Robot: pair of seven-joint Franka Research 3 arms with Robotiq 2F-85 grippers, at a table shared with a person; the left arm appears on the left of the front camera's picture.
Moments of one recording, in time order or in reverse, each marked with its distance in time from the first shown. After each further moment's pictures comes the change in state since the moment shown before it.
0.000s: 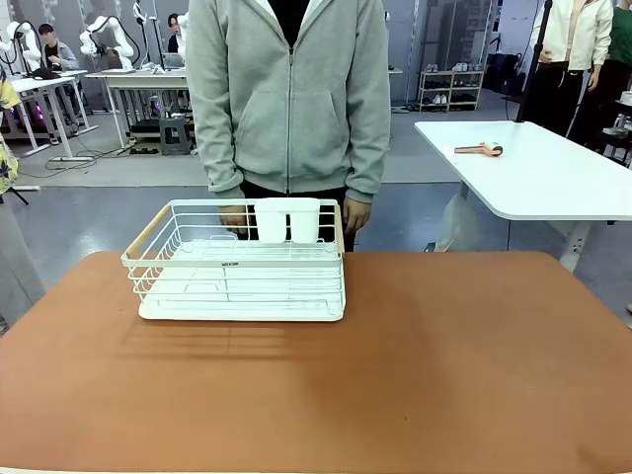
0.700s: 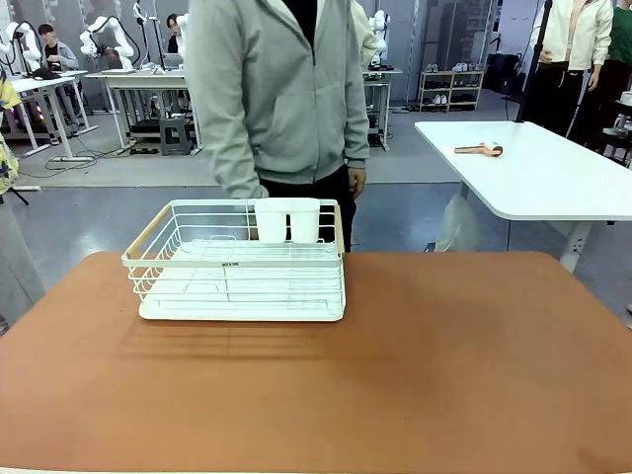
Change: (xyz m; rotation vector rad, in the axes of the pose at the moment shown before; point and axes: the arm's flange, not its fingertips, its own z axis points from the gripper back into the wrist) left arm 0.000 0.000 0.000 0.000 0.000 0.000; right arm 0.000 0.000 0.000 0.000 0.000 0.000
